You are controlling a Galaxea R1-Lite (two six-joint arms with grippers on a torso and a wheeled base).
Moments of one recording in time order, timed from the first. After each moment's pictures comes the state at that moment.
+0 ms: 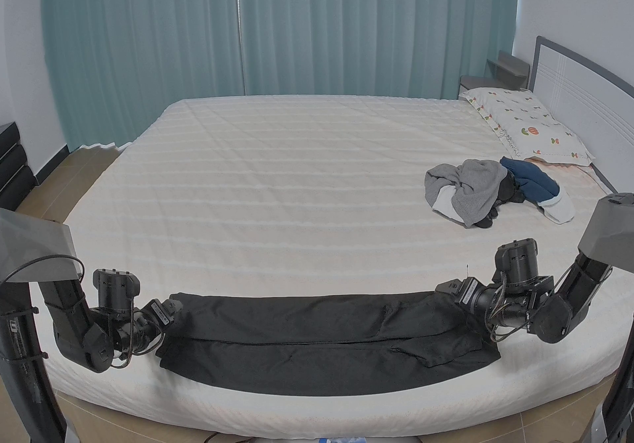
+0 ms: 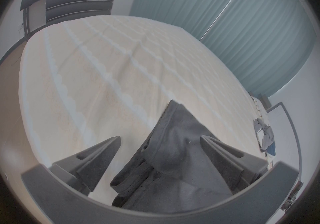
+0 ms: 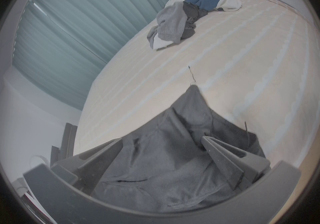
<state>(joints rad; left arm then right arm) -0.04 2.18 -0.35 -1.09 0.06 -0.75 0.29 2.10 -0.56 -0.86 -0.02 0.82</state>
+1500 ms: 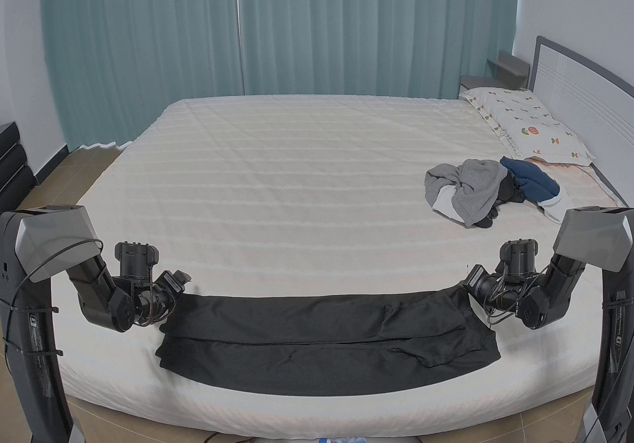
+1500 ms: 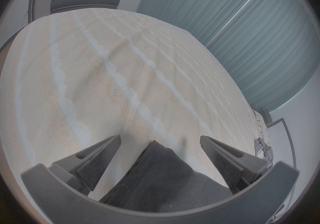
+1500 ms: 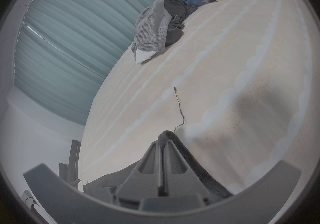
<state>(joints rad) -0.02 2.33 -0.76 -0.84 0.05 -0.83 0.09 2.39 -0.77 -1.04 0.13 0.82</state>
